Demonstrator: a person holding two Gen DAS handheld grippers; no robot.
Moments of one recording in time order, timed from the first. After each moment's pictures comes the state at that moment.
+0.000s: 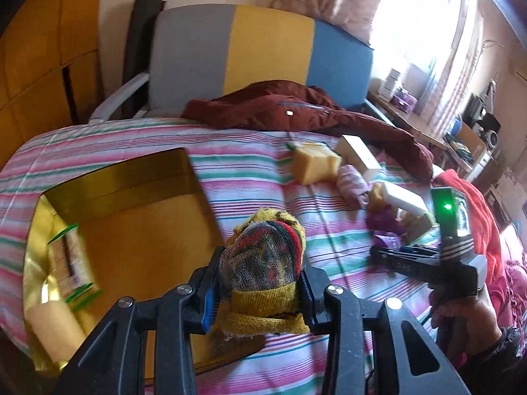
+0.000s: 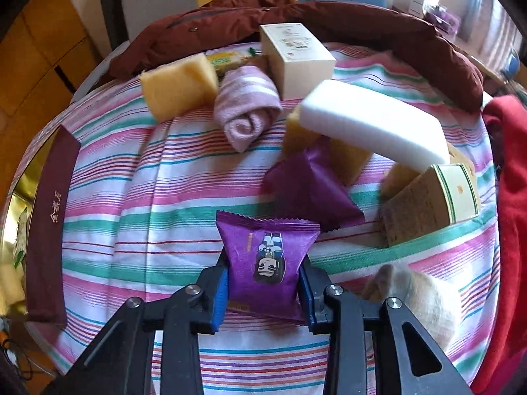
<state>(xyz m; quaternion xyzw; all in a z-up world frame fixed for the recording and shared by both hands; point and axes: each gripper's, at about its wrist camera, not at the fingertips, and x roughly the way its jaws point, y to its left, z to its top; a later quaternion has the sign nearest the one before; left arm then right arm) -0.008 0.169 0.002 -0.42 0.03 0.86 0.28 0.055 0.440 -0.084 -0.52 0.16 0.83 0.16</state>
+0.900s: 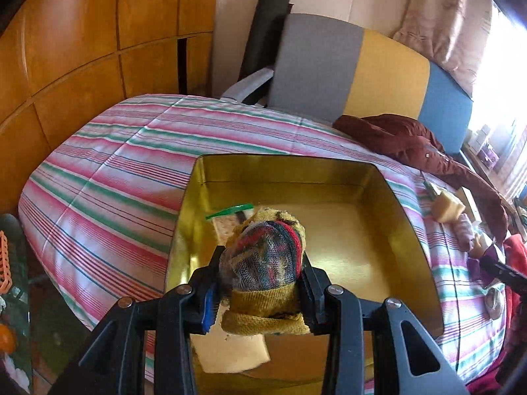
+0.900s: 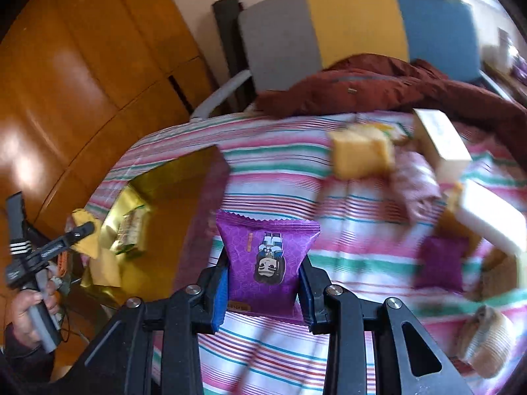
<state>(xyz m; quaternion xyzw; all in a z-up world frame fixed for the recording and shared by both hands) -0.062 -0.001 -0.023 -0.43 -0.02 0.90 0.09 0.031 0.334 -0.016 -0.41 0.16 0.90 -0.06</state>
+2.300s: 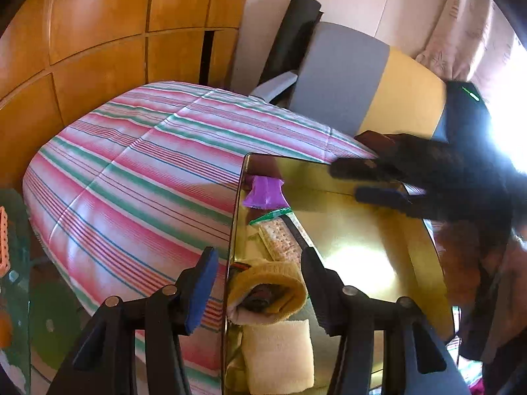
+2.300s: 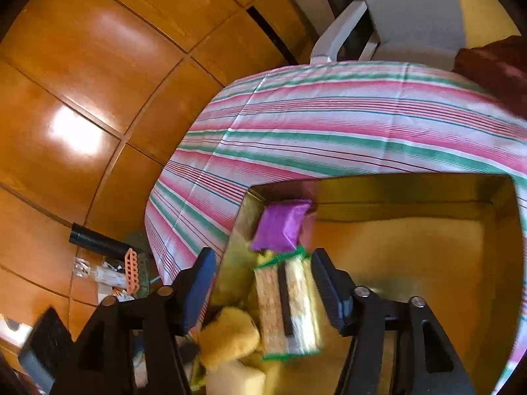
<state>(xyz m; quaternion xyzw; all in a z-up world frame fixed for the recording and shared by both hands) -0.062 -0.059 -0.027 -0.42 -0.08 0.90 0.07 -0.166 0.117 -0.033 -0.49 0.20 0.81 -0.23</state>
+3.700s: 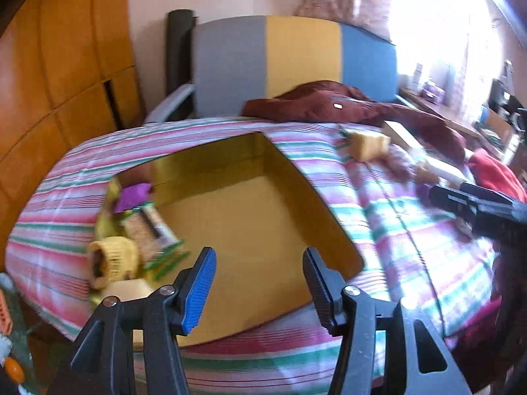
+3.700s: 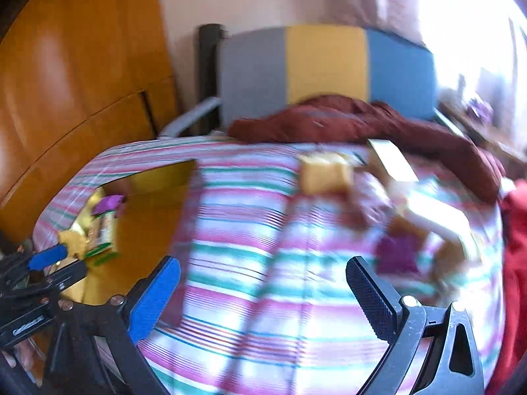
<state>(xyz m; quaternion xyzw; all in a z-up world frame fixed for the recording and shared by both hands) 0.030 0.103 -0.016 -0.39 0.09 0.89 0.22 0.084 0.313 -0.009 -0.36 0.10 0.93 0.09</state>
